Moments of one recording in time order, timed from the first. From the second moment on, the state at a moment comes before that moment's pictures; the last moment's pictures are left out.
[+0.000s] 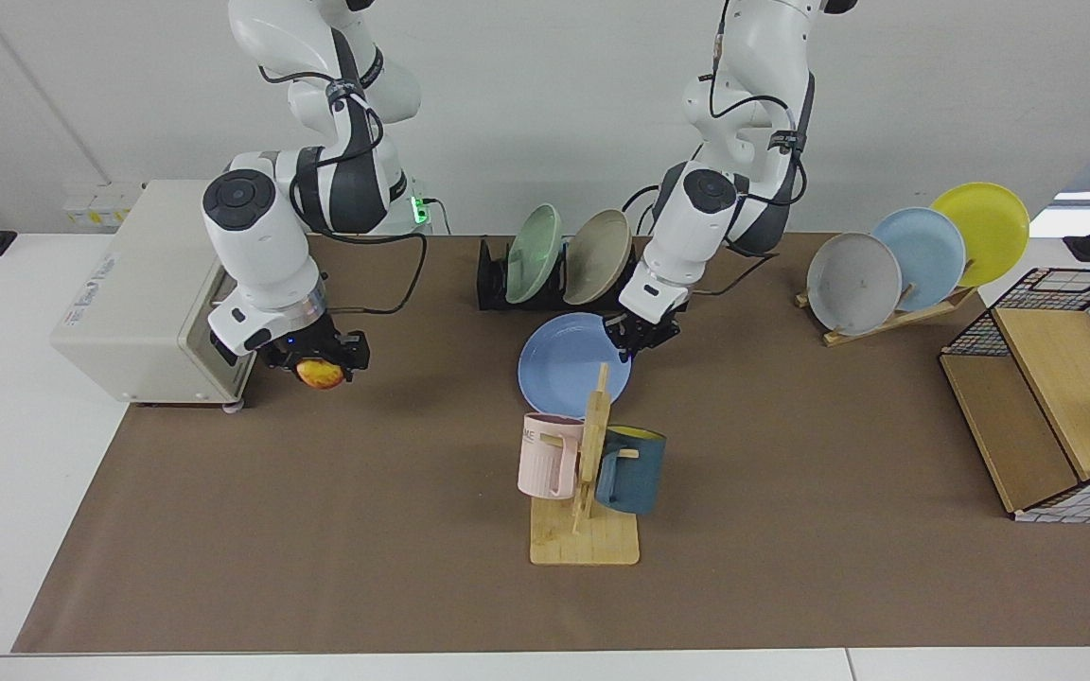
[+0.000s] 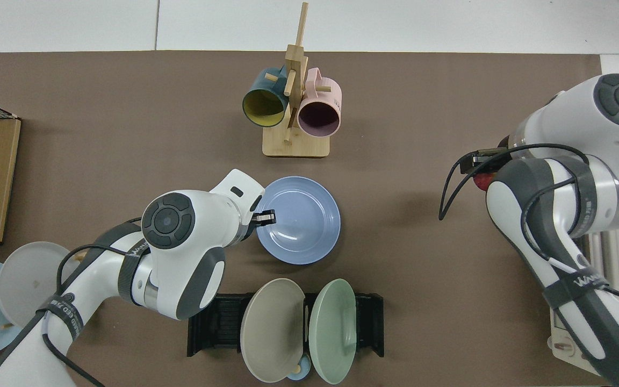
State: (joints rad) left arm -0.01 0.15 -0.48 -2.17 -0.13 2.46 -0.50; right arm 0.15 0.20 -0.07 -1.79 -0.03 1.98 0.11
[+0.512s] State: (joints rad) left arm -0.01 0.15 -0.47 -2.17 -0.13 2.47 -0.50; right arm 0.15 0.20 -0.07 -1.80 -0.03 1.98 0.11
